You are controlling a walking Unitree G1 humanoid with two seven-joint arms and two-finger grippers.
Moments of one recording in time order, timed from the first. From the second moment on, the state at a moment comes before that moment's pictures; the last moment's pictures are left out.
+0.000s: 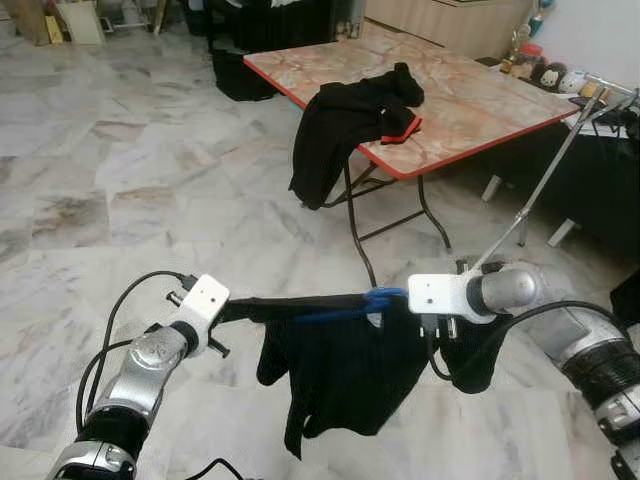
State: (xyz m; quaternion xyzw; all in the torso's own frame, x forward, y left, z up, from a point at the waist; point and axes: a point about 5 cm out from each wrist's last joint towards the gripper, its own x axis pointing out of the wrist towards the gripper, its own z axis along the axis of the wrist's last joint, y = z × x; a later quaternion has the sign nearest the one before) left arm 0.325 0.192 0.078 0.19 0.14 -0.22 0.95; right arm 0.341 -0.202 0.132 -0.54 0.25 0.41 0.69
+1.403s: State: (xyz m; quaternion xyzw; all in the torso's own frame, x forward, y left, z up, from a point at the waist) left arm 0.276 0.121 0.132 0.13 0.14 -0.52 0.83; right arm 0.363 -0.092 0.096 -0.24 0.23 0.30 0.89
